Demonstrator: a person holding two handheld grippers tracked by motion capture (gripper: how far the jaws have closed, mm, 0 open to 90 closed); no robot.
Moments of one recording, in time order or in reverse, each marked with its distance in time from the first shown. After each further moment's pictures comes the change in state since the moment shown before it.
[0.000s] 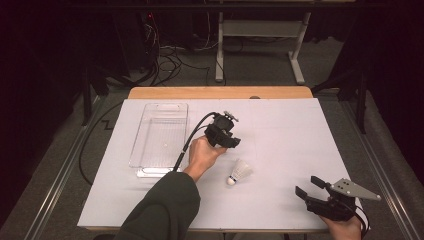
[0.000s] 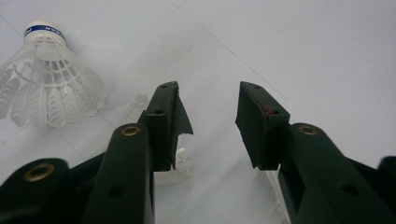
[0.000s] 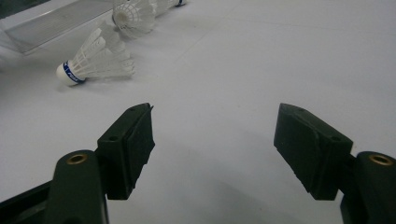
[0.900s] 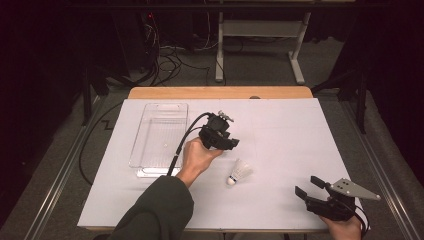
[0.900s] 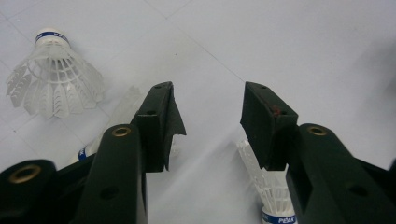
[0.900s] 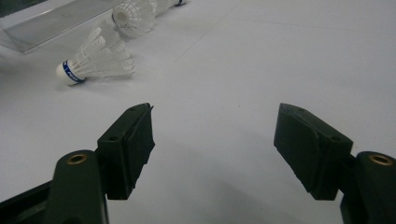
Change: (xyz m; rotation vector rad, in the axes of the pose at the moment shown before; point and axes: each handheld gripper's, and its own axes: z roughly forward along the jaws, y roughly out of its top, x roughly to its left) left arm -0.008 -0.011 -0.031 -0.056 -0.032 0.003; right arm 0.001 0.000 0.001 0.003 0.000 -0.001
